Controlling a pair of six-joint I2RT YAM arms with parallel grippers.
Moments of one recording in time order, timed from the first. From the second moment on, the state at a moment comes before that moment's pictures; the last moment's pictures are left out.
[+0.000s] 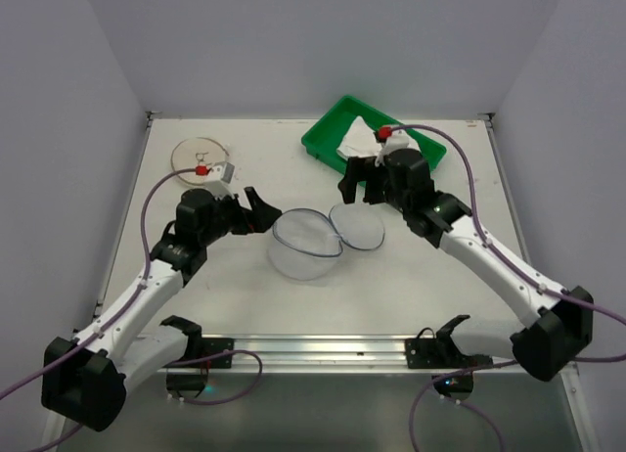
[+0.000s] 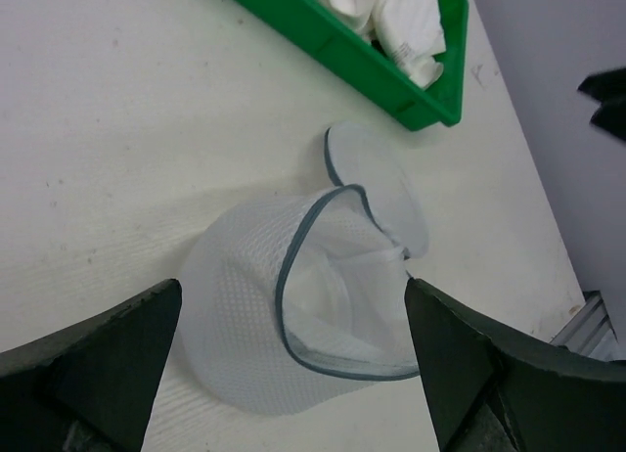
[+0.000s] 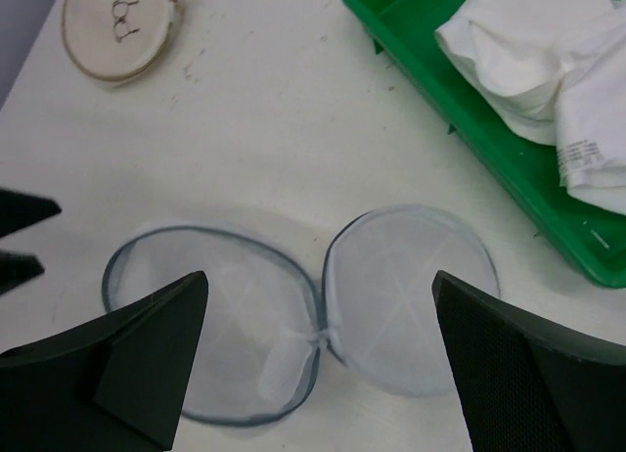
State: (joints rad) left arm -0.35 0.96 0.60 -0.04 0.27 -0.54; right arm 0.57 1.29 1.14 -0.32 0.10 0.35
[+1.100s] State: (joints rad) left arm -0.36 0.73 0.49 0.12 0.37 -0.46; right arm 0.70 0.90 0.76 -0.28 0.32 0.48
